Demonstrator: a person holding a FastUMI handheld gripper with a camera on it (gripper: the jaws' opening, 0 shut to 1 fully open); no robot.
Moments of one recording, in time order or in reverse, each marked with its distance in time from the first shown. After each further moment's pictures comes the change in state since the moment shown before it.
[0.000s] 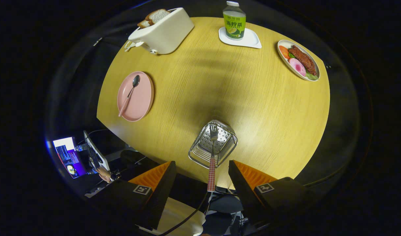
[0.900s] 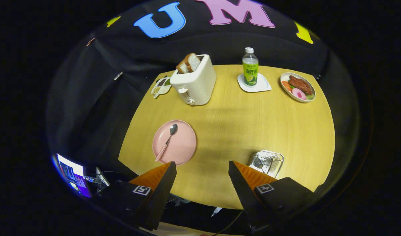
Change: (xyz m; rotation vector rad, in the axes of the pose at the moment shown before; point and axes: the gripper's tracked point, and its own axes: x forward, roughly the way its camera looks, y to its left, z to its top) arm -0.001 0.145 0.049 0.062 -0.512 0.097
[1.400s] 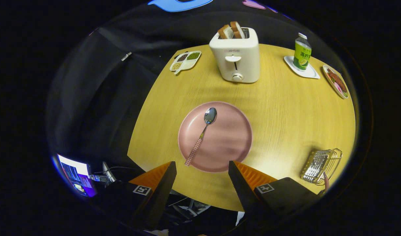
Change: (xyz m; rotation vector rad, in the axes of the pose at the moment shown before) arm 0.129 0.111 -0.042 -0.006 0.191 0.066
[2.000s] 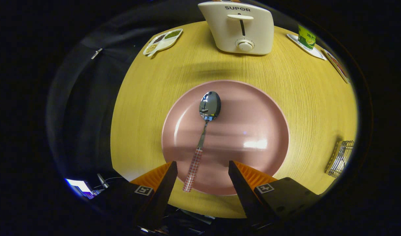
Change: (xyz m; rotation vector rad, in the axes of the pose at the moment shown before) arm 0.100 0.001 -0.008 0.152 0.131 -0.114
